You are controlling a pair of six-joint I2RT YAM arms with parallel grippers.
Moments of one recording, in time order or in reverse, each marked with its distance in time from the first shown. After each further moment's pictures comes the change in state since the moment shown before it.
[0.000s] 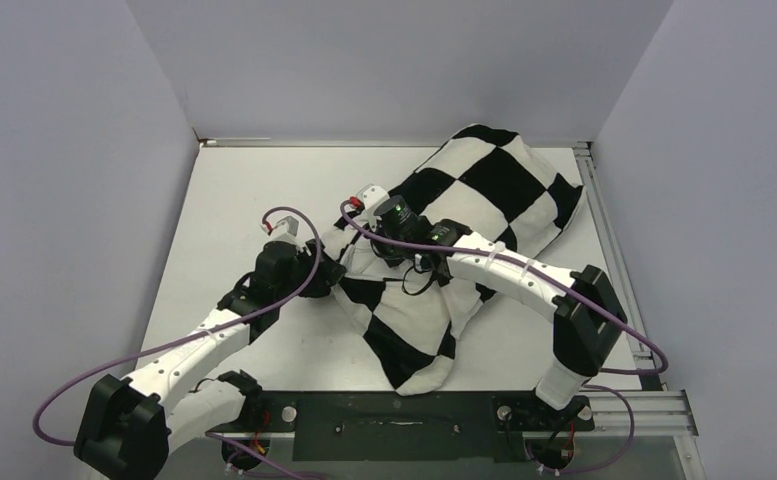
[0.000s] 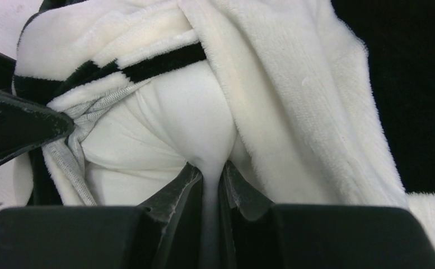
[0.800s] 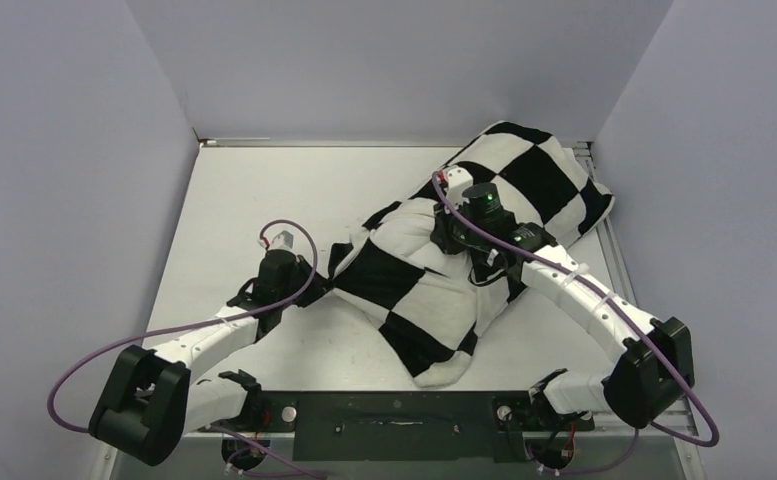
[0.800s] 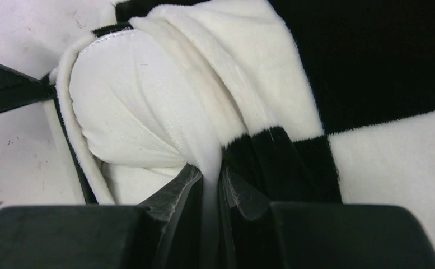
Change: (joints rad) left arm 0.068 0.126 -0.084 0.155 0.040 -0.077; right arm -0.289 -0.344 -0.266 0.047 -0.222 0.071
